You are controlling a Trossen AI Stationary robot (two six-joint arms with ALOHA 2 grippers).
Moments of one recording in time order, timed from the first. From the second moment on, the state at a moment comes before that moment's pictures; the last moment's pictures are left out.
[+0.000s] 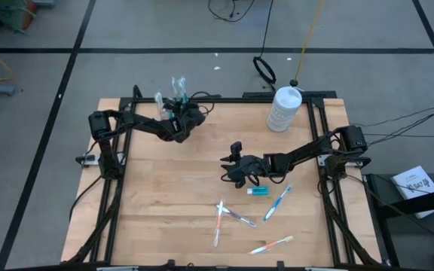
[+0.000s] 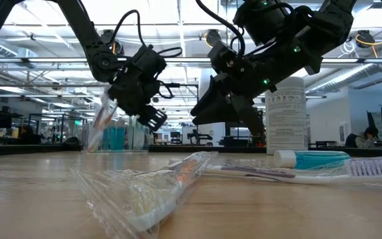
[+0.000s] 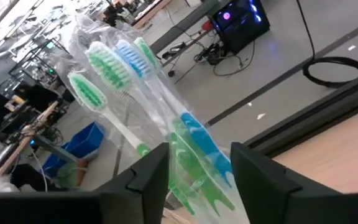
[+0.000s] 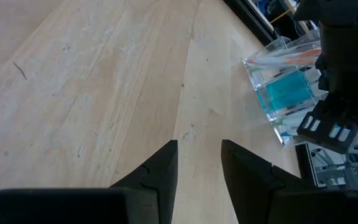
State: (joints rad) left arm 0.41 1.85 0.86 0.42 -1.09 0.07; right arm 0.09 1.77 0.79 0.48 0.36 -0.61
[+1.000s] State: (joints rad) left arm 0.13 1.28 0.86 -0.01 -0.23 -0.28; right arm 0.10 1.77 0.79 0.49 0.00 -0.21
